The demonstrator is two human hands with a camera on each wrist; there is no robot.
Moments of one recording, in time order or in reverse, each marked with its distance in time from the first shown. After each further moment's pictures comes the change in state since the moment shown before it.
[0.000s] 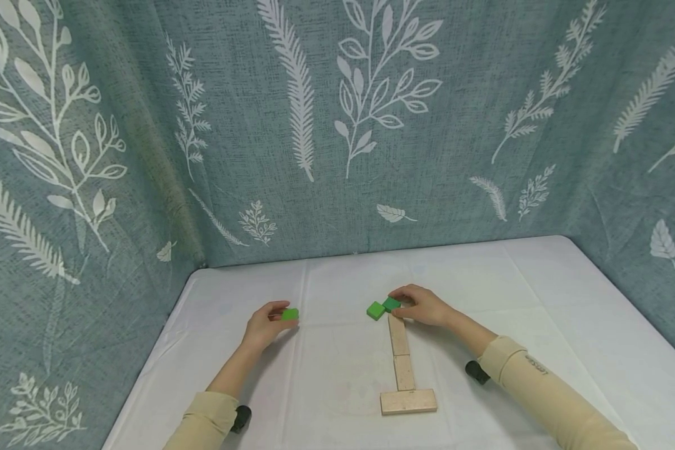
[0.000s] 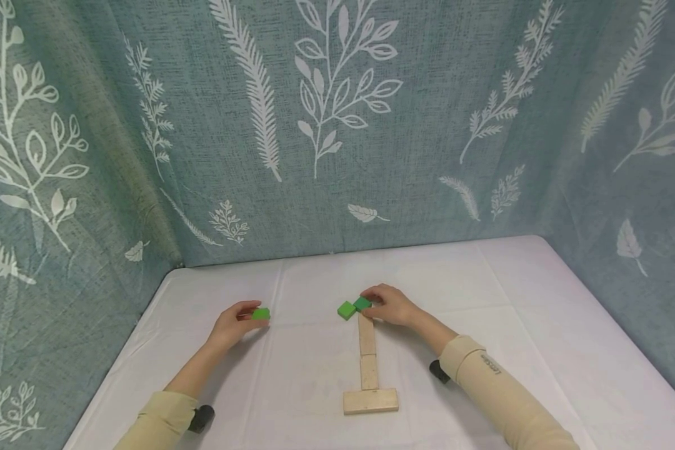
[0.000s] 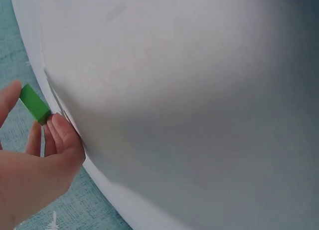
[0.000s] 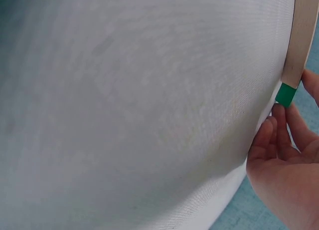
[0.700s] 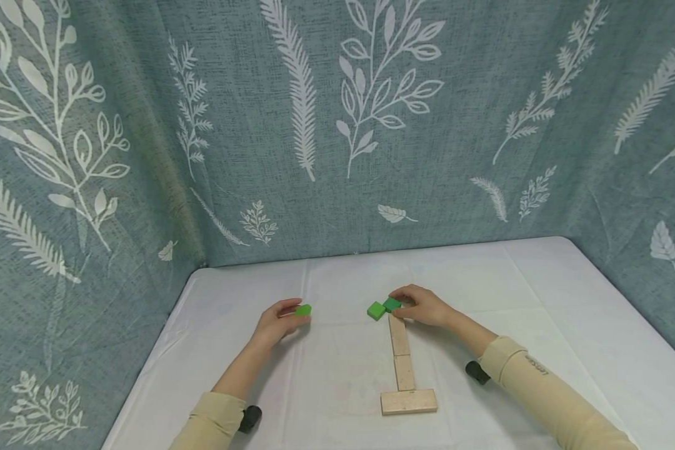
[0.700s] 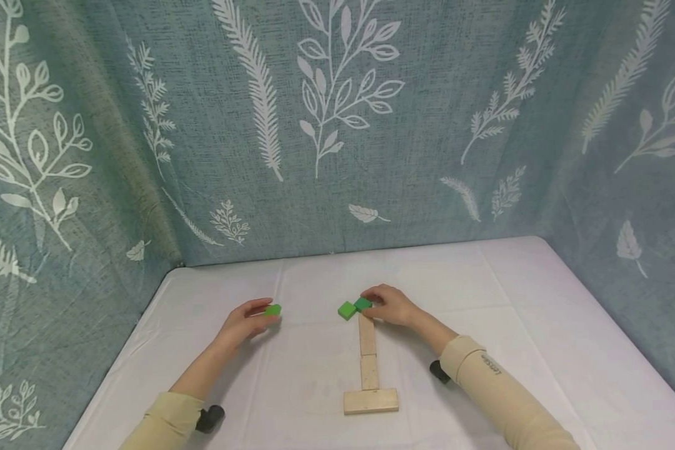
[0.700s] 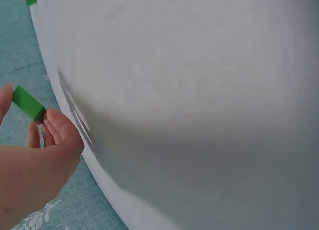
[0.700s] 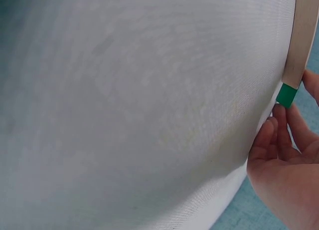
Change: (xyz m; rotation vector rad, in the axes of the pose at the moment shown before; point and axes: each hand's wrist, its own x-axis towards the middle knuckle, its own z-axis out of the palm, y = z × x) left_hand -0.005 0.013 0.011 -0.259 -0.107 -0.068; right_hand -0.001 -0.004 -0.001 0.005 -0.003 0.000
